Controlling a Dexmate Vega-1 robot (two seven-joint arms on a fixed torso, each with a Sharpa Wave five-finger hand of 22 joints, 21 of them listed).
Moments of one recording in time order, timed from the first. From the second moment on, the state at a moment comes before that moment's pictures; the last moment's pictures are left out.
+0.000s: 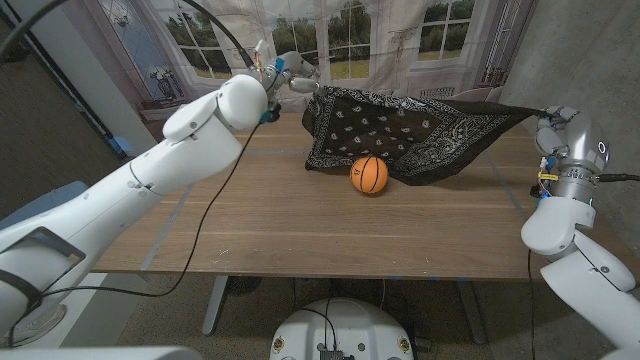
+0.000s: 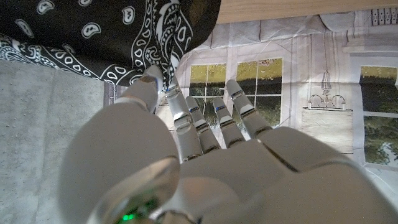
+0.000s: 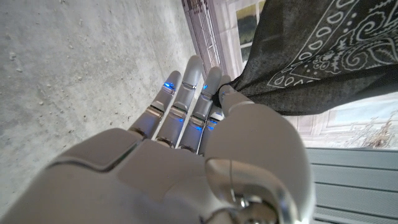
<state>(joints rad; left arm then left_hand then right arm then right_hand) 0.47 0.86 0.64 -2.39 0.25 0.95 -0.11 0.93 0.02 0.58 -0.18 0.20 1.03 -0.04 0.59 0.24 0.47 -0.16 0.25 0.29 0.31 -0.04 0.21 0.21 0.30 0.06 0.47 0.20 -1.51 -0.62 0.12 -2.25 -0.32 -0.48 -0.70 1.00 0.17 0.44 -0.04 0.22 0.84 -0.07 0.35 0.48 0.72 -0.10 0.83 0.67 0.72 -0.07 0.77 1.00 0.40 -0.01 0.58 0.22</state>
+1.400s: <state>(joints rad) 0.21 1.01 0.80 -2.31 -0.07 0.77 -0.72 0.90 0.05 0.46 -0.14 0.18 0.71 -0.06 0.46 0.31 0.32 -0.09 0.22 0.31 0.18 0.00 0.20 0.22 0.21 0.10 0.45 0.20 -1.60 -0.89 0.17 -2.41 -0.16 -0.83 -0.18 0.94 0.13 0.40 -0.04 0.17 0.62 -0.05 0.35 0.38 0.48 0.00 0.64 0.52 0.51 -0.05 0.53 0.86 0.28 0.06 0.58 0.19</state>
